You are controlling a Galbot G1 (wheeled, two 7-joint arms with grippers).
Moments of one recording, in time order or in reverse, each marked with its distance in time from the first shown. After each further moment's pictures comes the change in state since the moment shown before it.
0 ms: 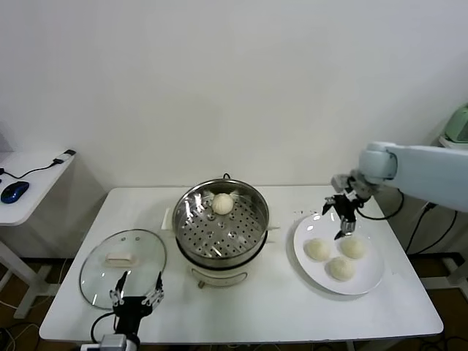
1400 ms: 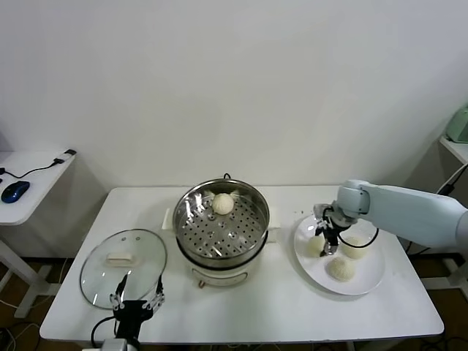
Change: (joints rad) left arm 0.023 -0.005 0.011 -0.014 0.005 -0.003 -0.010; right arm -0.189 0.038 0.181 -0.074 -0.090 -0.123 0.040
